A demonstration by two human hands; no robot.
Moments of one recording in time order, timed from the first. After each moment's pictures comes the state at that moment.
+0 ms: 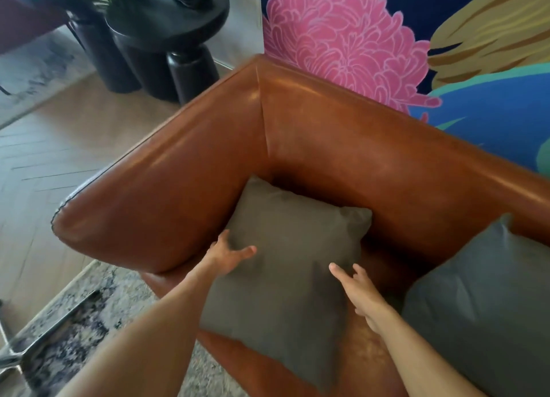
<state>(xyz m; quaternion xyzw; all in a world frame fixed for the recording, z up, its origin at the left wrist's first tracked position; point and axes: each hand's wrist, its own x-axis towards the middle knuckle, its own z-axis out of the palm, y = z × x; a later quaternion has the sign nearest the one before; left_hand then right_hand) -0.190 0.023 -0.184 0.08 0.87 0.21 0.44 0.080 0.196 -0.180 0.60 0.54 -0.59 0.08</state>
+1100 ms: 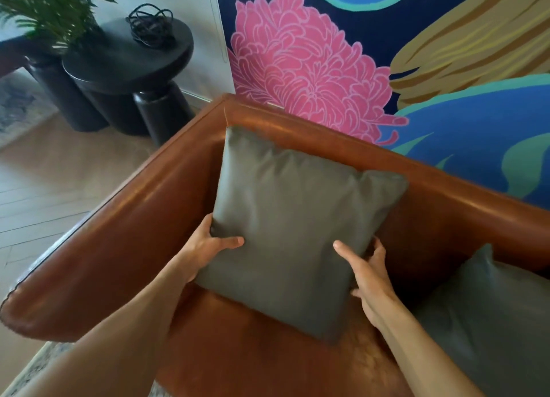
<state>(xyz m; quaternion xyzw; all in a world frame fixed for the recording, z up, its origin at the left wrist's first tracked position) -0.260 0.113 -0.101 0.14 0.78 0.42 0.45 0.020 0.262 -0.095 0.57 0.40 -0.68 -0.22</state>
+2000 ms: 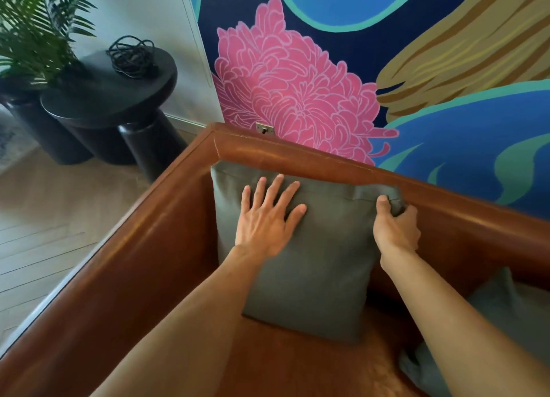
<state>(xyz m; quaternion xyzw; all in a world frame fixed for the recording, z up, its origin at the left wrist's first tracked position) -0.242 0.260 -0.079 0.57 0.82 0.08 0.02 -0.049 0.366 -0.047 0.74 0.44 -0.43 -0.28</state>
